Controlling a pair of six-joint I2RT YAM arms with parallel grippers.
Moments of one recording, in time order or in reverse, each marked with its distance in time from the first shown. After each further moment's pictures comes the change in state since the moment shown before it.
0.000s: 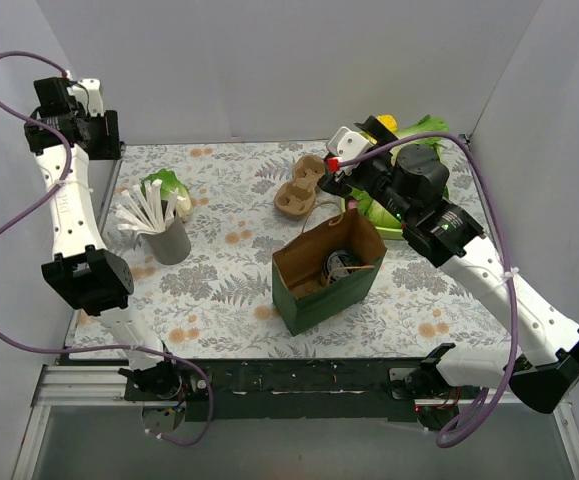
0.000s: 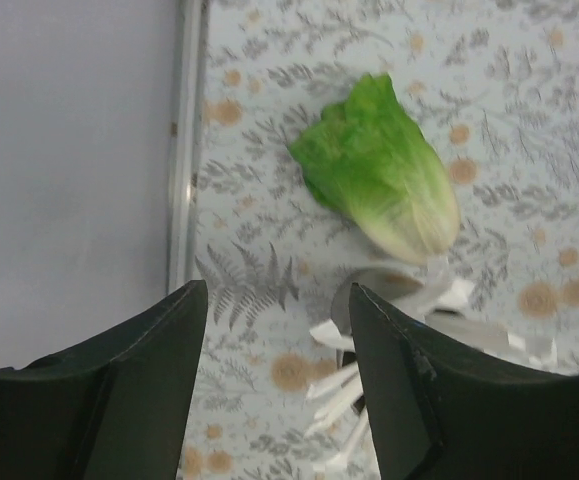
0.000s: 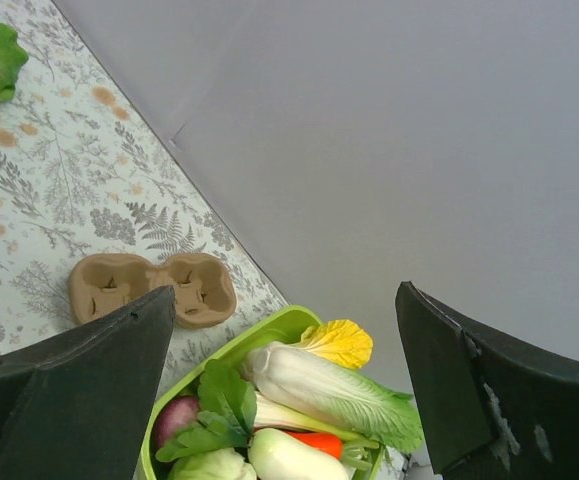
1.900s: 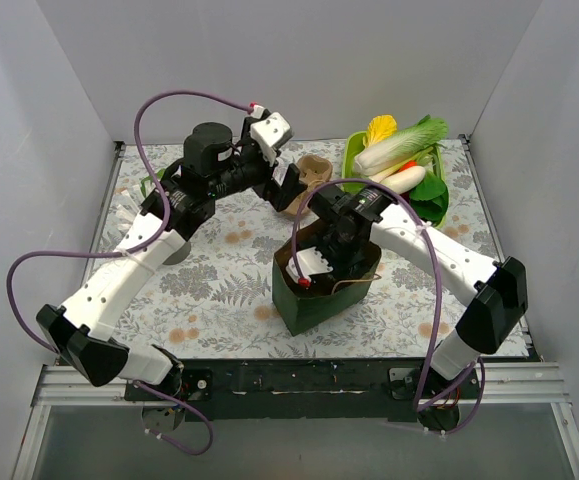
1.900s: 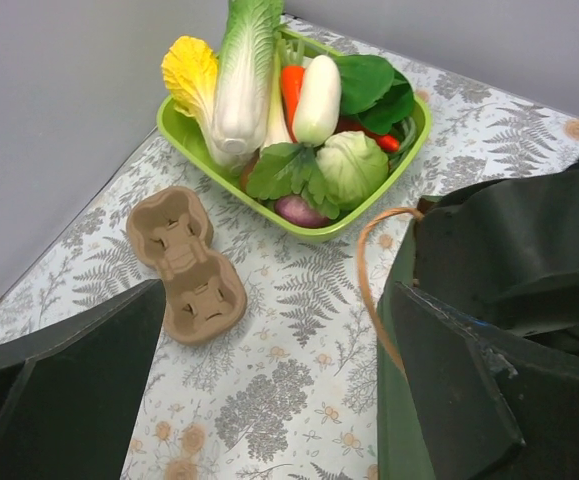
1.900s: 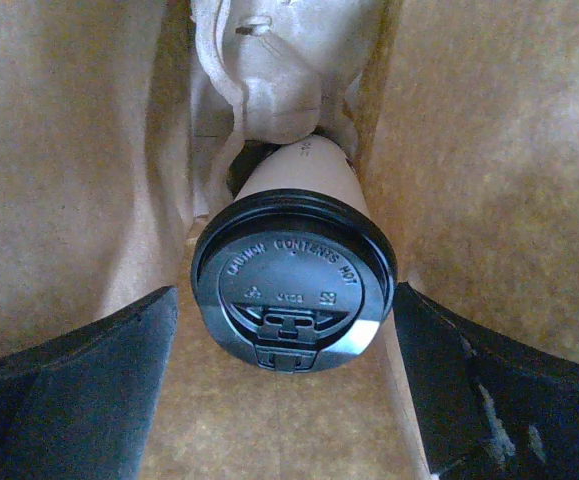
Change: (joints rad) left arm -0.883 -0.455 -0.616 0.603 0.283 -0.024; right arm 0.116 0.396 0.152 -1.155 -0.271 -0.711
